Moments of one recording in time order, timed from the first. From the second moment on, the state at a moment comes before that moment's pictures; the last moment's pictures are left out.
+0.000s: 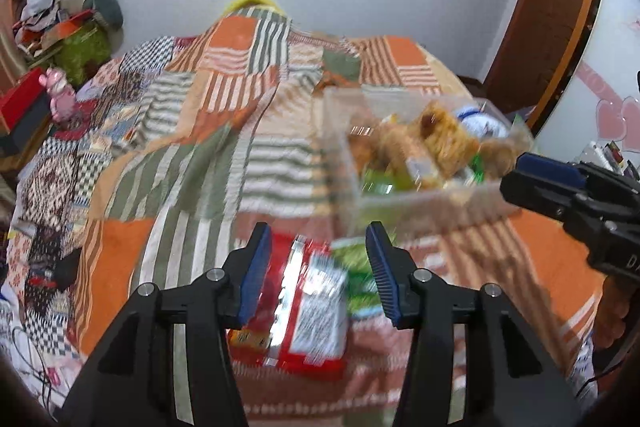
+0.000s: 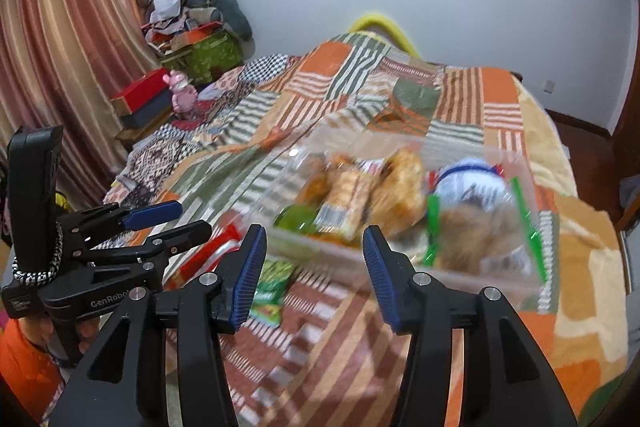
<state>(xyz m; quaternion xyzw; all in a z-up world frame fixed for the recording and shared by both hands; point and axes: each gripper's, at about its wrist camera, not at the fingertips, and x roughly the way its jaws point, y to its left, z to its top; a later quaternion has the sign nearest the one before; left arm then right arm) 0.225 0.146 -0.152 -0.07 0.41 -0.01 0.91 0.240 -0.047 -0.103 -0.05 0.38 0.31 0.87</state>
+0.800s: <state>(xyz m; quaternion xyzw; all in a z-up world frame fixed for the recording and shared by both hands) 0.236 0.155 -0.234 -0.04 0.47 -0.02 0.88 0.241 -0.002 -0.166 -0.09 0.47 0.31 0.82</state>
